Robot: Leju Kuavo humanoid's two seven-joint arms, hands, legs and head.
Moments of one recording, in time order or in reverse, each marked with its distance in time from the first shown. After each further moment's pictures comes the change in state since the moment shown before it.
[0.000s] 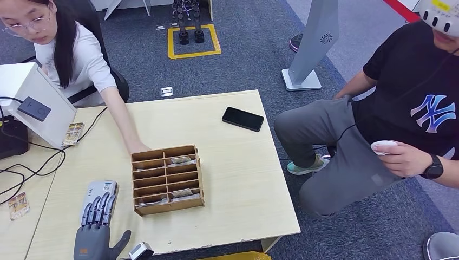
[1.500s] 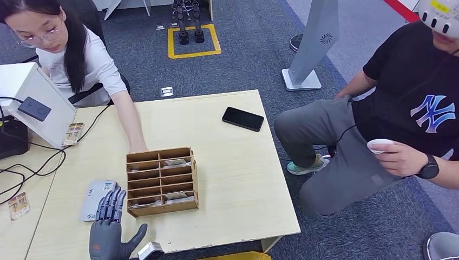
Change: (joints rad) left arm 0.003 -0.018 -0.133 0.002 0.202 0.000 -0.074; right arm -0.001 0.011 -0.009 -0.001 0.024 -0.003 -0.009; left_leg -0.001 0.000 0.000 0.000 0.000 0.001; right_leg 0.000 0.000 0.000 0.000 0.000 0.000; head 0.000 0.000
